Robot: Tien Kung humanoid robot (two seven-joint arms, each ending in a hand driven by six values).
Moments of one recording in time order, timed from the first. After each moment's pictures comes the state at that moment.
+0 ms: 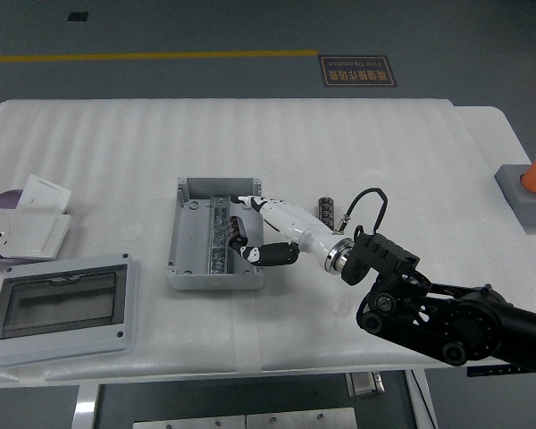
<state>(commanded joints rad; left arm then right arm) 0.02 0.29 -0.13 -0.19 0.06 -0.04 0.12 0.66 -0.30 0.34 1.35 -1.52 -0.28 -0.16</state>
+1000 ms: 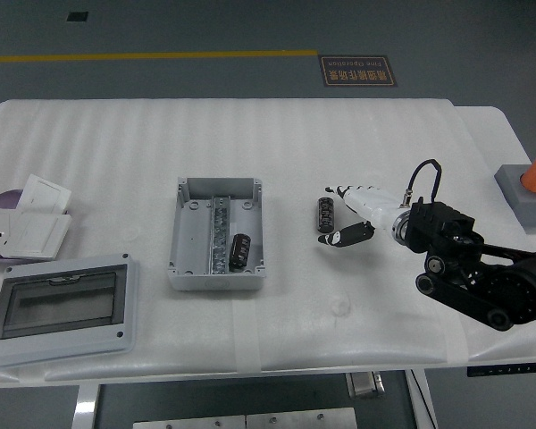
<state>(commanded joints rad) 0.01 0.29 -0.13 -0.20 0.07 -0.04 0.12 0.76 -0.45 0.32 1.19 -1.61 -0.07 -0.32</state>
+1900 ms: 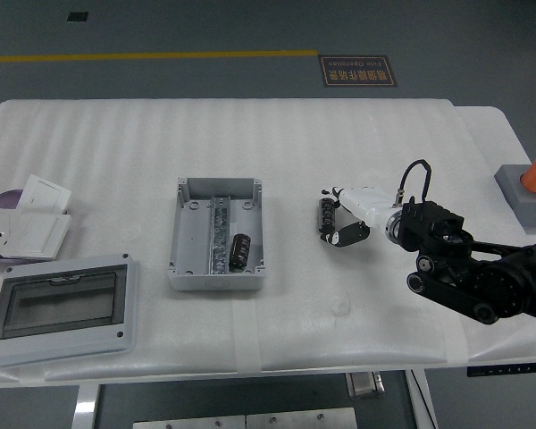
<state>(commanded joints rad) 0.00 0.30 -0.13 -0.20 0.08 -0.04 0.12 0.80 -0.41 0.22 1.10 -1.58 -0.14 -0.28</state>
